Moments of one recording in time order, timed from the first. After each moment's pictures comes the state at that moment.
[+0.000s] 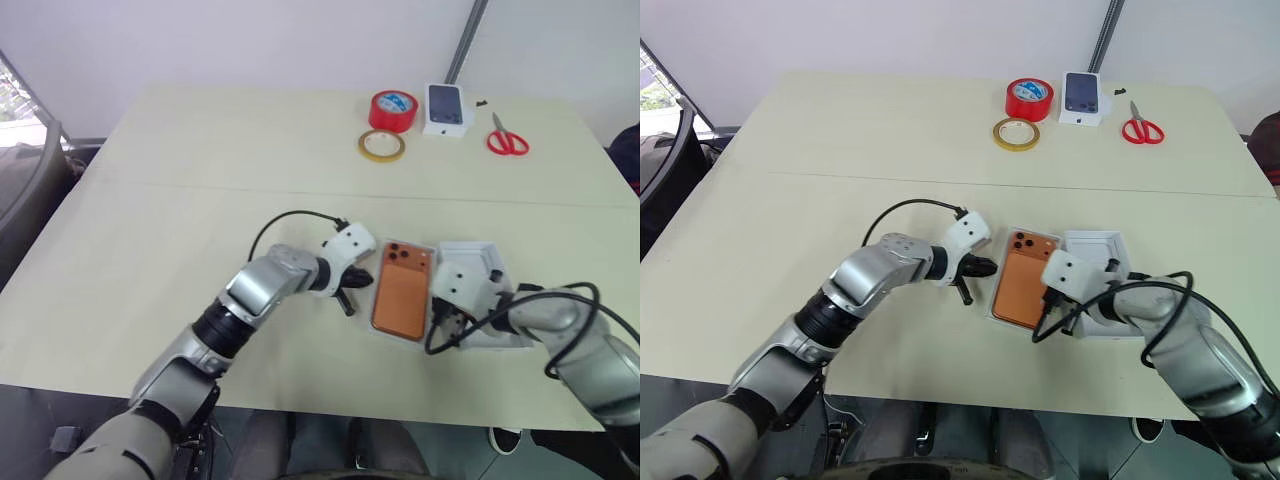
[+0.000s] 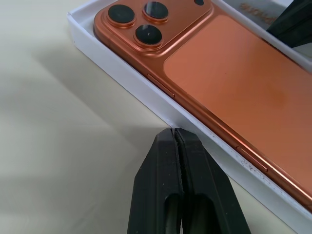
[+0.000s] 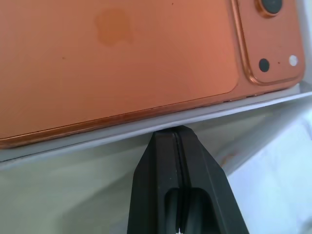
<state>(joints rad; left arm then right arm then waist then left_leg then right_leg) -0.72 0.18 -0.54 0.07 -0.27 0.87 -0.66 -0.04 -0.97 0.08 -0.63 0.01 0.88 0.82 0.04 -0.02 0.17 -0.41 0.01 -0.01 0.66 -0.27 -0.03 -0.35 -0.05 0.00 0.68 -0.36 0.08</state>
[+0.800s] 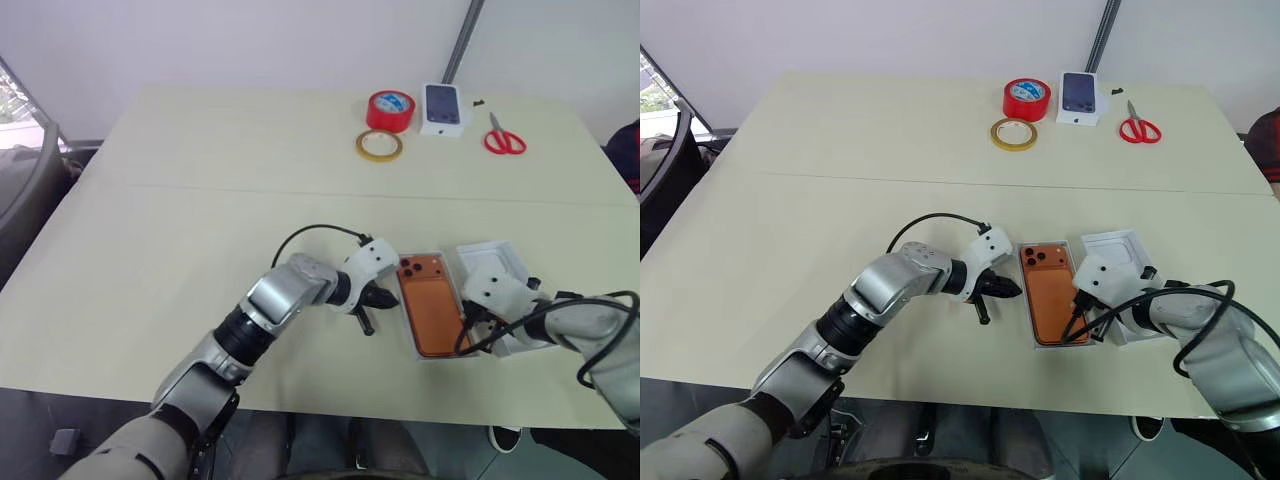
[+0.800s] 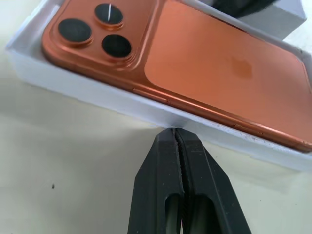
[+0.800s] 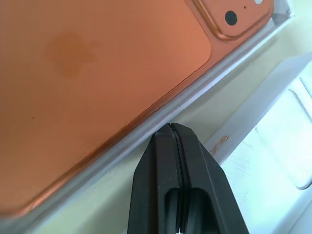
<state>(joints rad) -0.69 0.15 -0.51 0.05 -0.25 0.93 -0.75 0.04 -1.03 -0.06 -0.59 0.04 0.83 0.86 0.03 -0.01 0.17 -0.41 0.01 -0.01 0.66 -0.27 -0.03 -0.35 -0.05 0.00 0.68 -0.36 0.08</state>
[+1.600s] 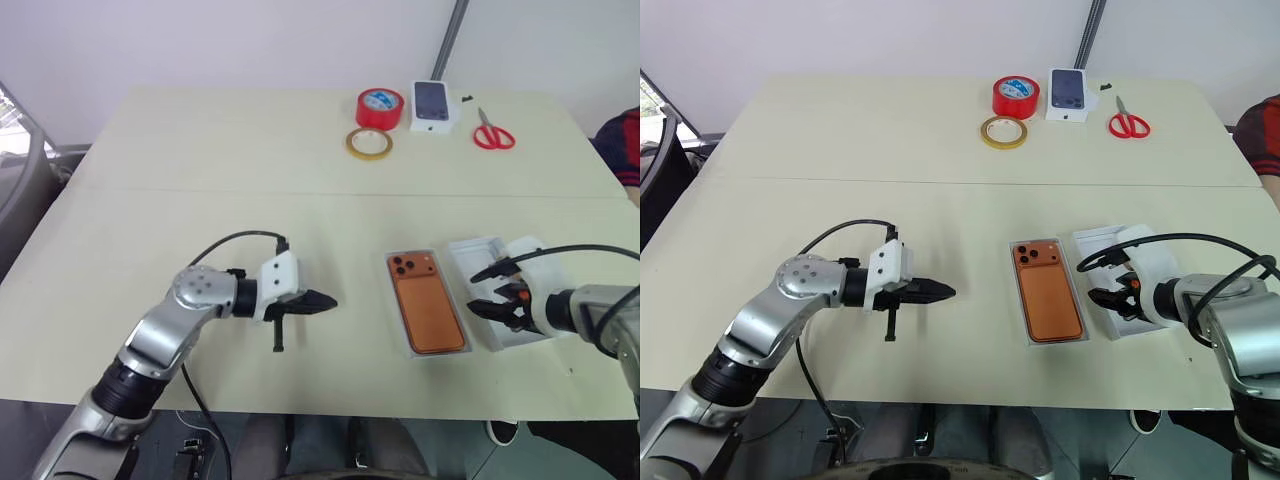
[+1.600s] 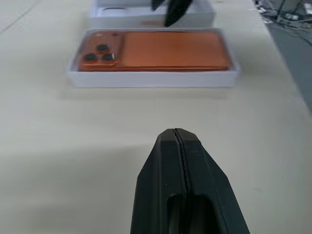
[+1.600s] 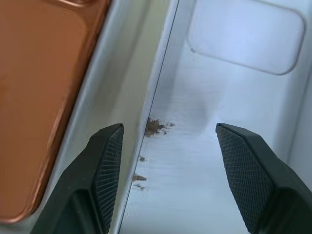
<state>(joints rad) -0.32 0.60 -0.30 -0.32 -0.30 0.38 -1.08 -0.19 -0.88 -0.21 -0.54 0.33 1.50 0.66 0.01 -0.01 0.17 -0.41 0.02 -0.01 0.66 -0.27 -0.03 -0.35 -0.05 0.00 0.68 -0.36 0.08</state>
